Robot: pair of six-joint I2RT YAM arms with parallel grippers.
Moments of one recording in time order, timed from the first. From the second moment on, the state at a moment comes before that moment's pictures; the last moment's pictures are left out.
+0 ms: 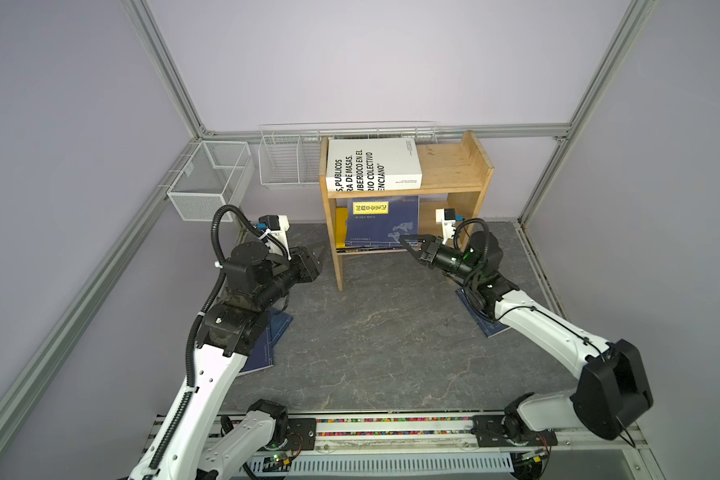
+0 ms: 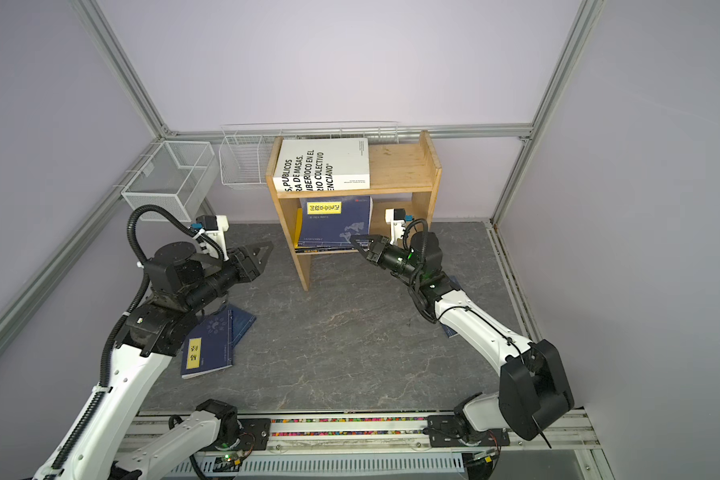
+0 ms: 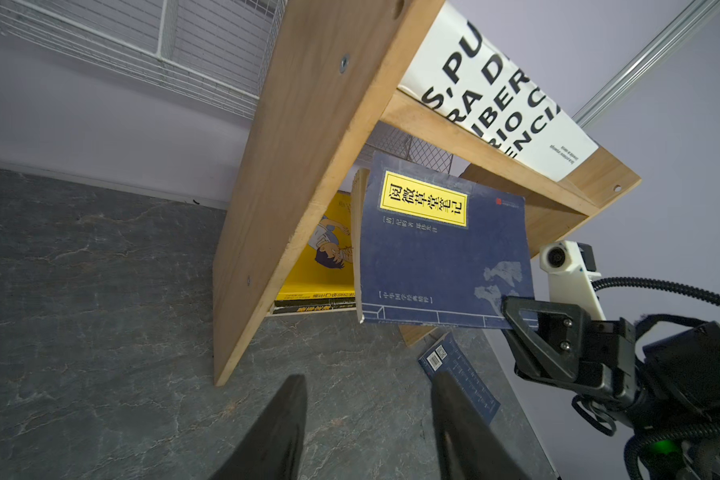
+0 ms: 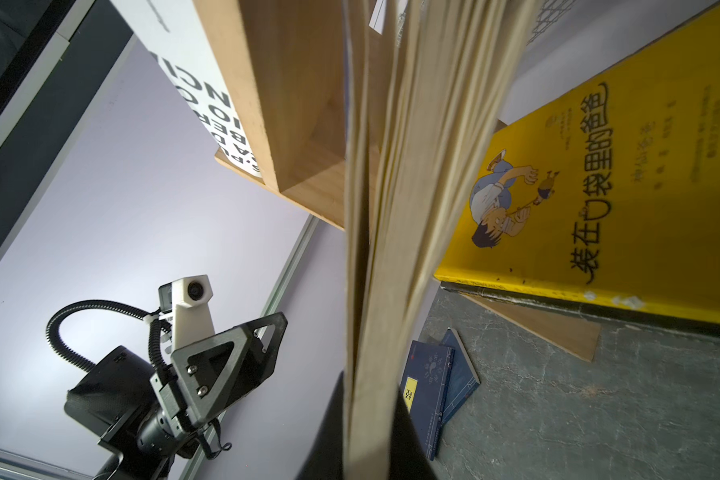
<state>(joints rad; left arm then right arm) -0.35 0.93 1.18 -0.46 0.19 -0.50 0.50 1.44 1.07 0.43 -0.56 1.08</state>
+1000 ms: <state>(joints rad) -0.26 1.10 1.09 -0.32 0.29 -0.47 0.49 1.75 1.44 0.12 -0.65 0.95</state>
